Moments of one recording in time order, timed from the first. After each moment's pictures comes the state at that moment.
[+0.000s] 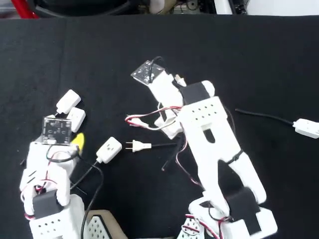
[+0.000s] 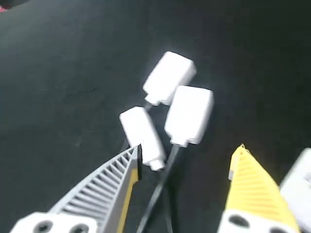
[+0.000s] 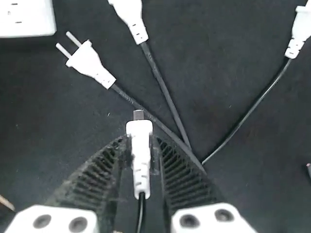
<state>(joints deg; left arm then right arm) -21.5 -104.4 85.8 59.6 -24.0 -20.6 -13.2 17.8 84.4 24.3</state>
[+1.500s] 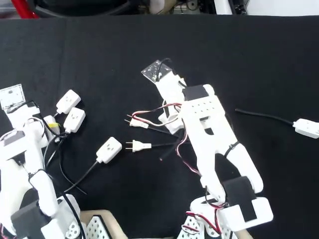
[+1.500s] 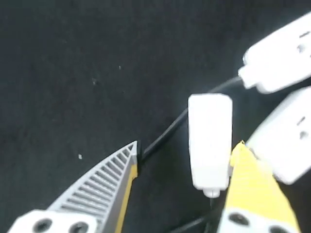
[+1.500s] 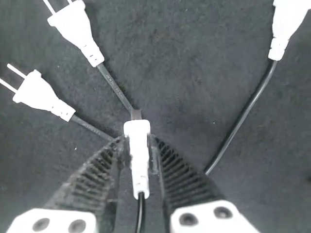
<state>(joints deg) -35.7 -22.2 57.0 31.5 -9.9 -16.4 -6.8 25.0 69.1 23.8</state>
